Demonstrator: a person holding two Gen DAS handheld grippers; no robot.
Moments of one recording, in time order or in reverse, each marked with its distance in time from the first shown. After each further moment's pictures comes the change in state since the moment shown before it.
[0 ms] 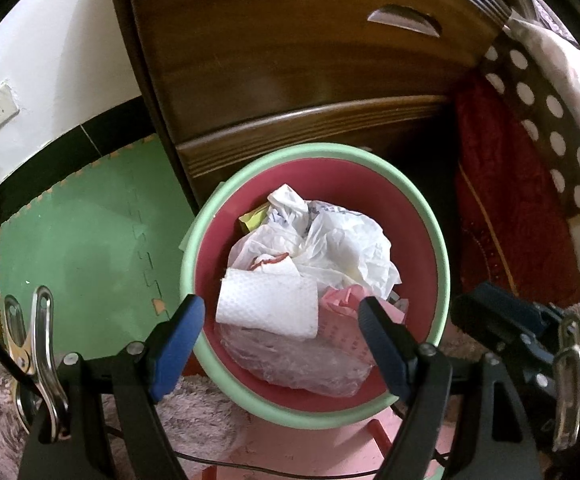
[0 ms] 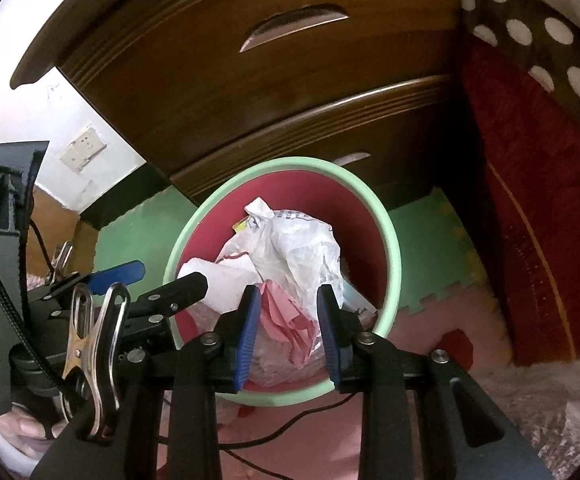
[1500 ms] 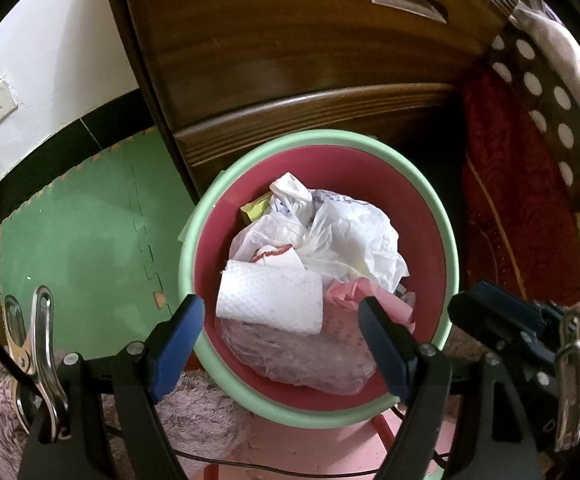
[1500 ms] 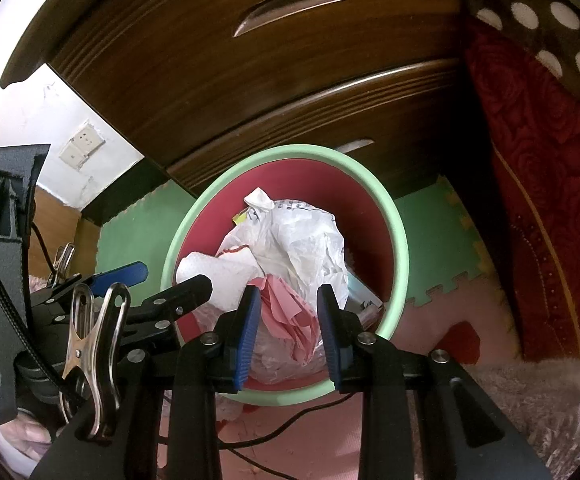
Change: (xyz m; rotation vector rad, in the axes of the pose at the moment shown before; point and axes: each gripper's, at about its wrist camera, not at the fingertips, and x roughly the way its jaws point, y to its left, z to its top) left arm 0.005 0.000 0.002 0.004 0.027 0.010; right arm 0.008 0.002 -0.004 0.020 0.023 0.009
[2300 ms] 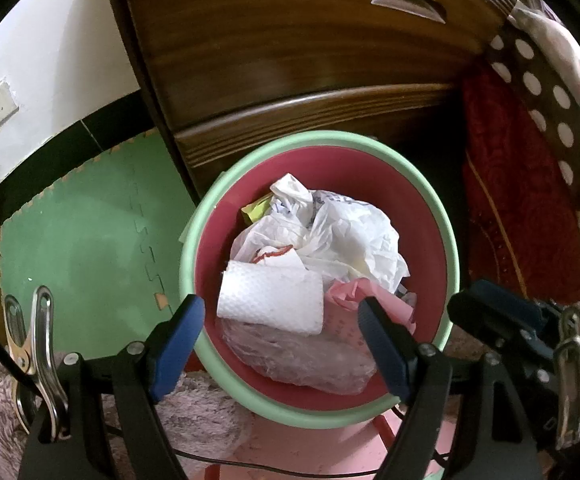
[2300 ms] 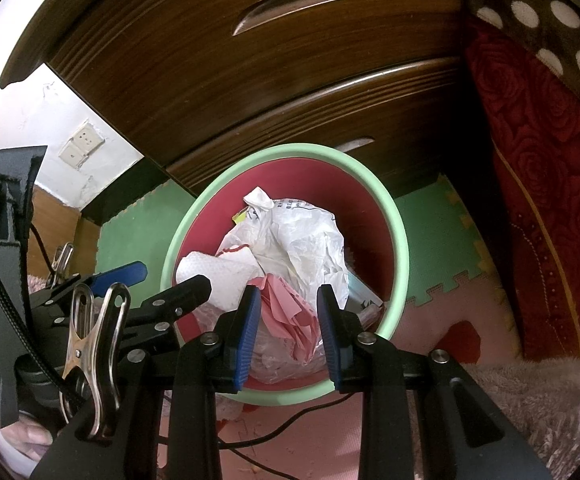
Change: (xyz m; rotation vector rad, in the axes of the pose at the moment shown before) left arm 0.000 -0.001 -0.001 0.000 -0.004 0.005; right arm 0.001 0.000 -0.001 0.002 0.001 0.000
